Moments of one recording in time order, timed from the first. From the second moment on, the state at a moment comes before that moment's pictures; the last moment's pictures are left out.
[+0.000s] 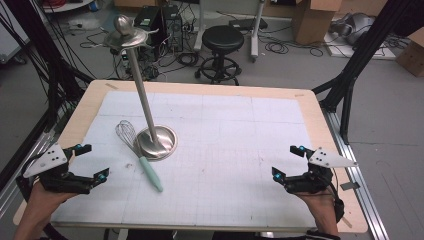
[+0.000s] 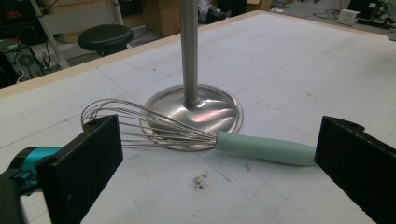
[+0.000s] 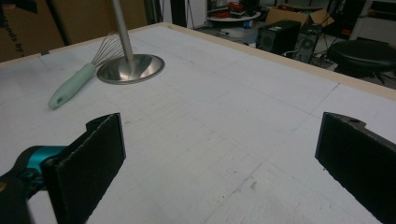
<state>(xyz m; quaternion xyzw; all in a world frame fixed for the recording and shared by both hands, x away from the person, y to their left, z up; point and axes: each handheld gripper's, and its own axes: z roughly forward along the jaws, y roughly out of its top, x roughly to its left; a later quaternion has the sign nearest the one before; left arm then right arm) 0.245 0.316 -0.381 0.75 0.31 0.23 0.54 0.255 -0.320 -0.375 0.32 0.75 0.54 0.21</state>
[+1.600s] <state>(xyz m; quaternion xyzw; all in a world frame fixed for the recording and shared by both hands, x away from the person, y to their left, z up) 0.296 0.264 -0.358 0.85 0.23 0.19 0.43 0.254 -0.327 -0.373 0.33 0.74 0.54 0.21</state>
